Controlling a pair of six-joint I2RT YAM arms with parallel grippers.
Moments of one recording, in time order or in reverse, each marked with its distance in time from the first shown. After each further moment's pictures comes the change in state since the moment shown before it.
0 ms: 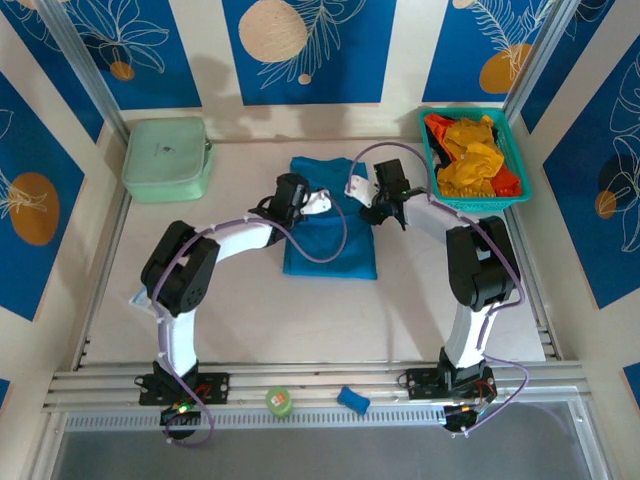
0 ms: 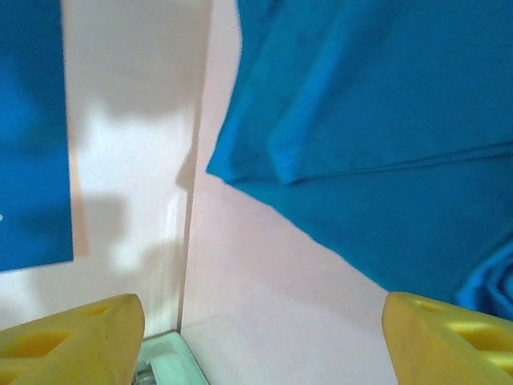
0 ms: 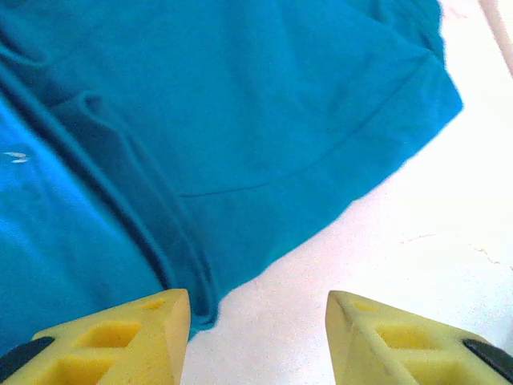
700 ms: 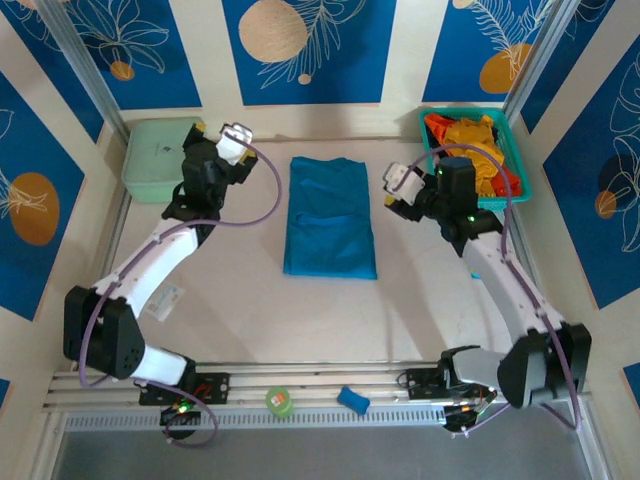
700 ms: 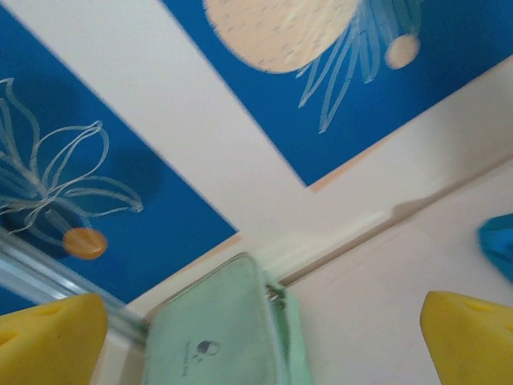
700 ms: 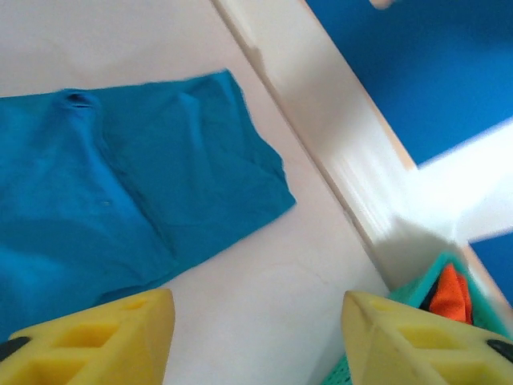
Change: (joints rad) left arm 0.239 -0.551 -0.131 0.019 0.126 -0.482; right arm -0.119 -0.662 -0.204 -0.108 -0.293 -0.130
